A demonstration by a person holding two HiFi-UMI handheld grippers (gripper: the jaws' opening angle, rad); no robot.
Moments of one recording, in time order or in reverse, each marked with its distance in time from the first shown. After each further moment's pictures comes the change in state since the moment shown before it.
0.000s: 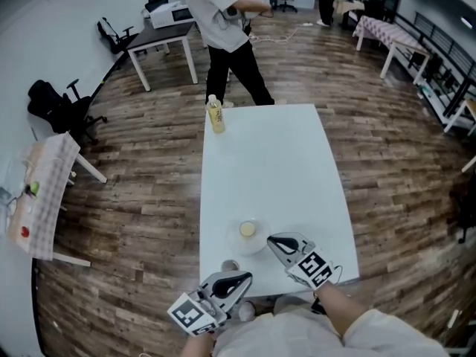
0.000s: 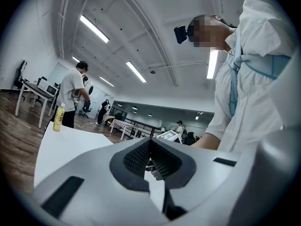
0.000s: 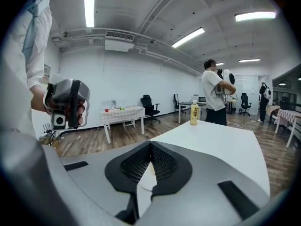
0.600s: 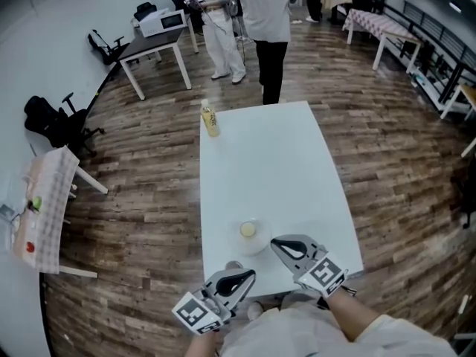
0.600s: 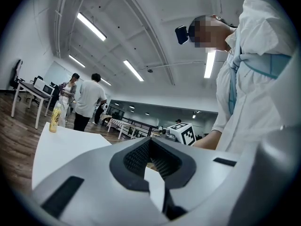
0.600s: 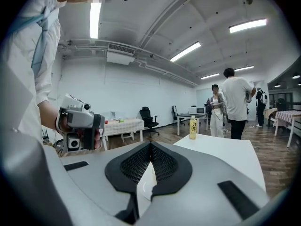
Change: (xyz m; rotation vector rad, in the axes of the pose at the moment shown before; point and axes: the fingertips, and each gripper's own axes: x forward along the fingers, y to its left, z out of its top) left arm 0.006 0.000 0.006 0.011 0.010 -0.038; right arm -0.040 0.019 0.060 0.005 -0.155 -0.025
